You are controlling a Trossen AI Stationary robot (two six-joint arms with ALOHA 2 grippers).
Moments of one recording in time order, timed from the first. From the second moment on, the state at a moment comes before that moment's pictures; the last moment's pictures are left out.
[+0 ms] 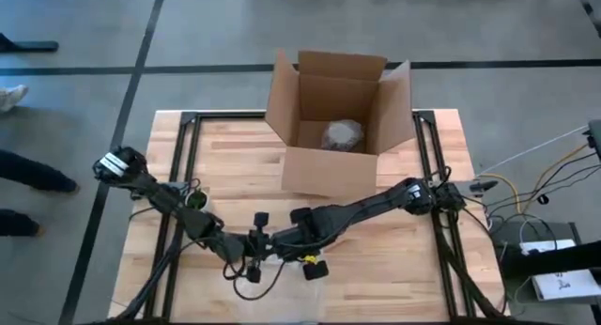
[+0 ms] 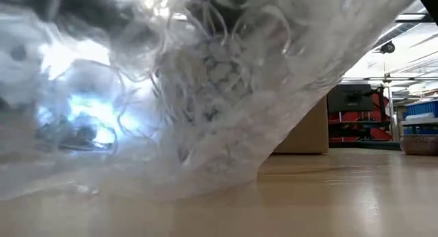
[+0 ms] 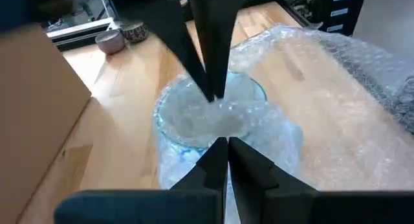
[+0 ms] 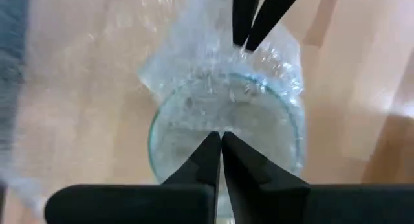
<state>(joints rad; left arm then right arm) -0.61 1.50 0.68 0.38 -0.52 -0.08 0.32 2.38 2.34 -1.32 -0.03 0.08</state>
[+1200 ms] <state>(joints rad) -0.61 1.48 0.68 0.32 -0.52 -0.09 0.34 2.43 2.22 -1.31 -0.03 0.01</state>
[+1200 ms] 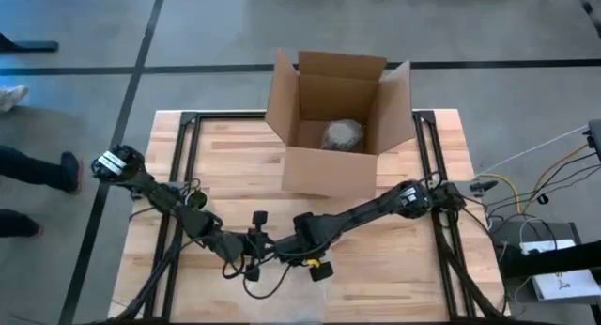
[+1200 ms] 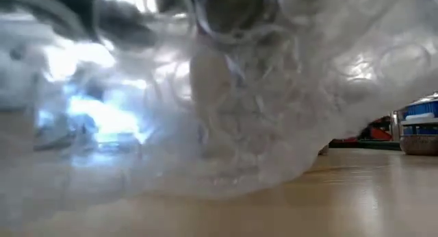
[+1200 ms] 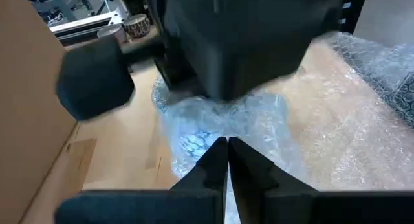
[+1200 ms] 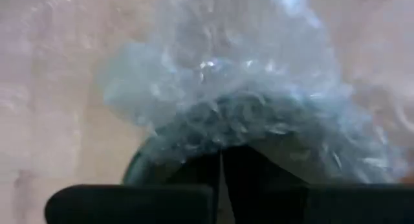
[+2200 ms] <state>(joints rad) -0.61 1.48 0.68 0.32 -0.52 -0.10 0.34 2.40 2.27 -1.31 0.00 0.04</state>
